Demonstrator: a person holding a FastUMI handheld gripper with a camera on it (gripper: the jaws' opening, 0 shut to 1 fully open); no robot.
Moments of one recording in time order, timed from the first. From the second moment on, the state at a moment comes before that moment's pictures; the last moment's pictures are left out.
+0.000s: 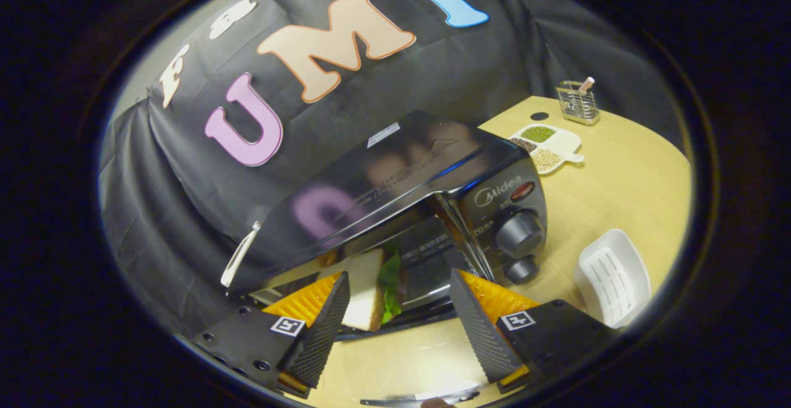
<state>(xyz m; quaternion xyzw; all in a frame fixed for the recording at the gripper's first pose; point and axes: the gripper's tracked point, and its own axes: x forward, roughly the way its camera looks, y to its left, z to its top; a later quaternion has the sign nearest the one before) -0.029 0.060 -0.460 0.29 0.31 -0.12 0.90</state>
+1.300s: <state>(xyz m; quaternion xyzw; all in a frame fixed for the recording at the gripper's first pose) -0.222 0.119 -0.513 0.15 0.56 0.06 0.81</state>
